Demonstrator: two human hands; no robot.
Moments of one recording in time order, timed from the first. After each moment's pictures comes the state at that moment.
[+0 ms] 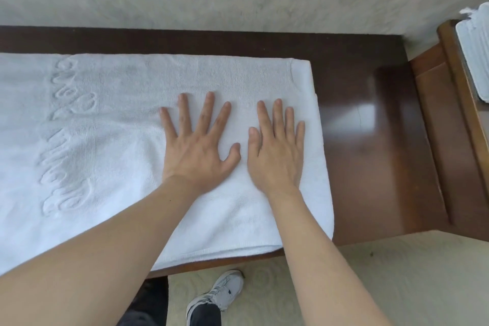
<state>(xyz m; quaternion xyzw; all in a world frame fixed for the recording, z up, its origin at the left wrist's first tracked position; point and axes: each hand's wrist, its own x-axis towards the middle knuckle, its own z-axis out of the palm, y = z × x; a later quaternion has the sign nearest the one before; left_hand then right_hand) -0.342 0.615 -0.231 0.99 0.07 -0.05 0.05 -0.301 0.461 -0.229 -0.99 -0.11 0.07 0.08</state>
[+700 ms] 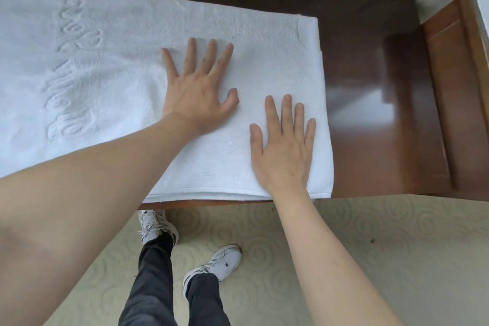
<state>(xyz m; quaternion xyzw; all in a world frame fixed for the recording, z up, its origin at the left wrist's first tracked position) -0.347 0.616 -0.231 1.00 0.07 0.00 0.07 -0.384 0.416 -0.235 -0.99 -0.12 0.05 0.08</state>
